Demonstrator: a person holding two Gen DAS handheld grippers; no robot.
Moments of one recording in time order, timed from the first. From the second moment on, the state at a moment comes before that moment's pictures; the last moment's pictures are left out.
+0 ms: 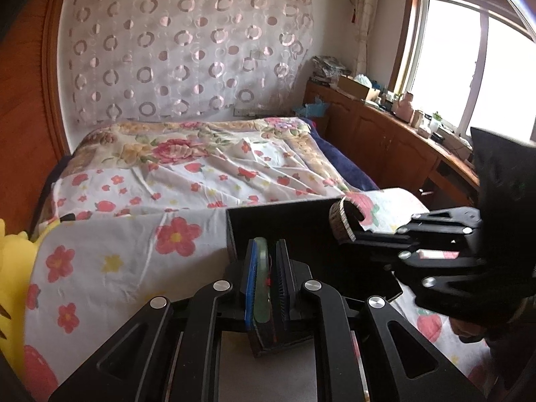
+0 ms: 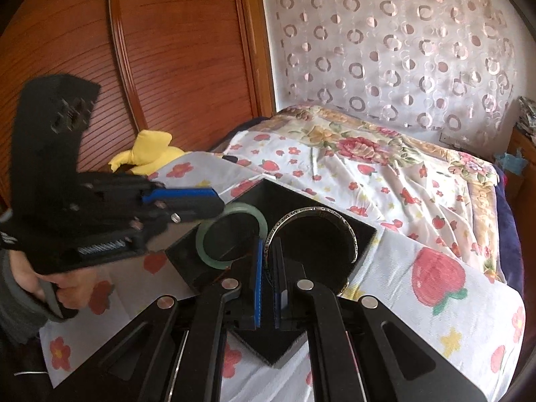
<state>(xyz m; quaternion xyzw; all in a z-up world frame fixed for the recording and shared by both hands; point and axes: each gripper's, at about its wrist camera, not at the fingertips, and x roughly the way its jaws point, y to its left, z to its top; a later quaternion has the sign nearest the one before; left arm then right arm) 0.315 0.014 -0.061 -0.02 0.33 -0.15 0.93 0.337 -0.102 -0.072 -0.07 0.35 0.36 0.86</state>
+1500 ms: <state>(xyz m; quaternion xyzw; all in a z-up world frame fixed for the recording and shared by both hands) 0.146 0.025 -0.078 -0.03 0.32 -0.11 0.94 0.187 -0.163 -0.110 -0.04 0.41 0.26 0.87</state>
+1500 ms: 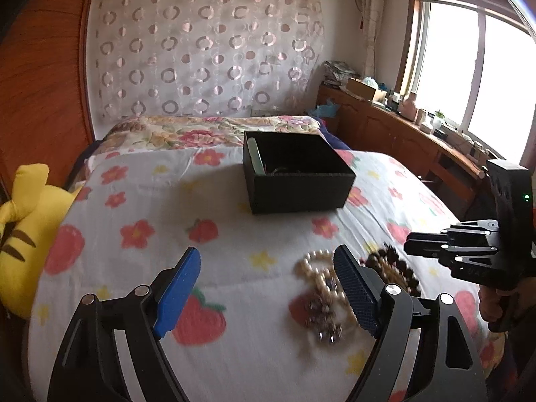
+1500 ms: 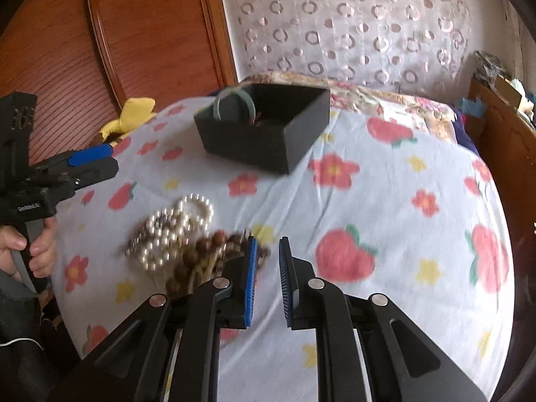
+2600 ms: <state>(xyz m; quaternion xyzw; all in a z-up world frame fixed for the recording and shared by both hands) 0.100 0.003 -0.092 0.00 0.34 -0.11 0.93 0.124 -0.206 -0.032 0.01 0.28 0.27 0.92</state>
